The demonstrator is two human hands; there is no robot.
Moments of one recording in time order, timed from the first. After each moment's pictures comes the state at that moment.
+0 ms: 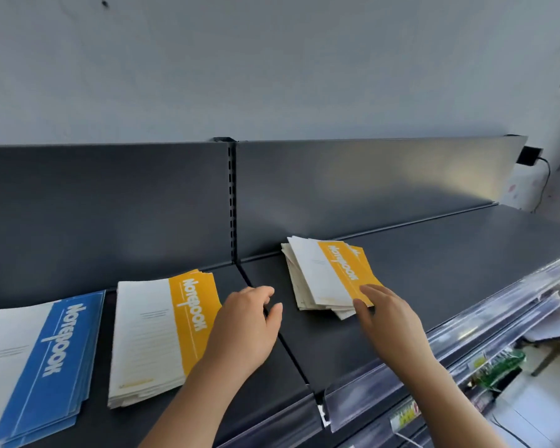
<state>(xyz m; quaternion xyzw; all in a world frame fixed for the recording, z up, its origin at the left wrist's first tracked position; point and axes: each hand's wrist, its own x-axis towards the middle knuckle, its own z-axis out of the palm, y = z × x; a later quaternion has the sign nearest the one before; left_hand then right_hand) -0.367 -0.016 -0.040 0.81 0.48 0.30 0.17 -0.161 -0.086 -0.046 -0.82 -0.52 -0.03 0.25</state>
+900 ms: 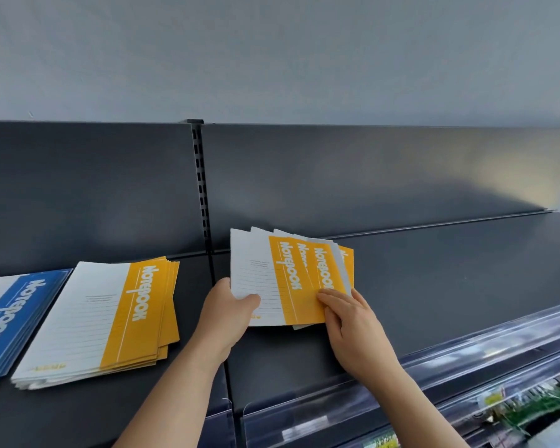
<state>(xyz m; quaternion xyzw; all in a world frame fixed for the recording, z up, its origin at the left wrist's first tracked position) -0.280 0.007 -0.070 0.55 0.57 0.39 0.46 -0.090 -0.060 -0.079 -0.67 -0.68 0.02 0.29</state>
